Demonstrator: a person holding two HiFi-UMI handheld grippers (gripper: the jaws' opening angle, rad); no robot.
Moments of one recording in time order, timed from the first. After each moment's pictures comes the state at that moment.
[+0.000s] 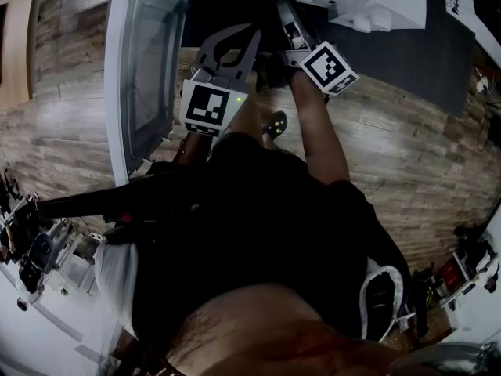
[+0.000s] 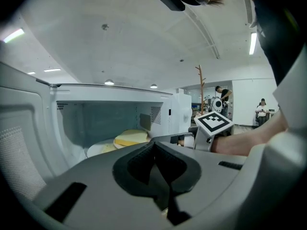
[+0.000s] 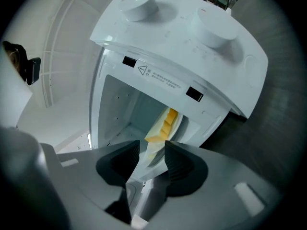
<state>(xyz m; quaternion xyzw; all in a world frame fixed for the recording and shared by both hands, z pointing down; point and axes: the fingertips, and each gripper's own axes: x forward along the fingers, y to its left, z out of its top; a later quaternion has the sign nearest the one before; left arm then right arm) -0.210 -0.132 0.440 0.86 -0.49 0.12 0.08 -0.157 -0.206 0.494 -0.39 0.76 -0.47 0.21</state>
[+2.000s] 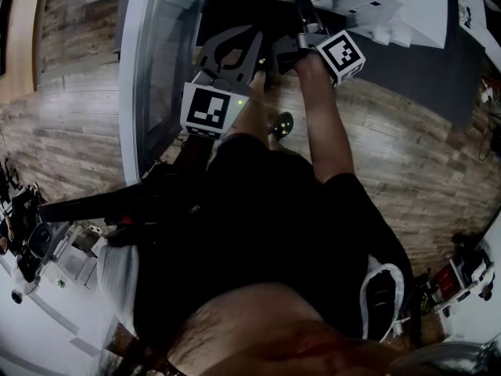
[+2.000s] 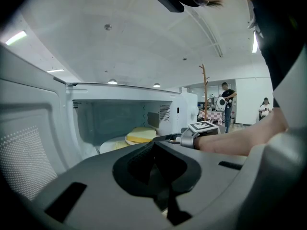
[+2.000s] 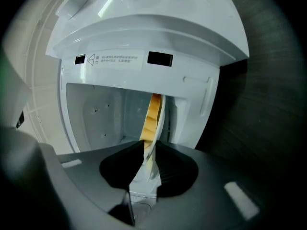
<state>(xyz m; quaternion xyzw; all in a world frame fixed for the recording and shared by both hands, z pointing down) -0.244 -0.132 0.442 0.85 -0.50 0.13 0.08 -0.173 -0.243 0.521 -0.38 0.66 -0.57 0.31</state>
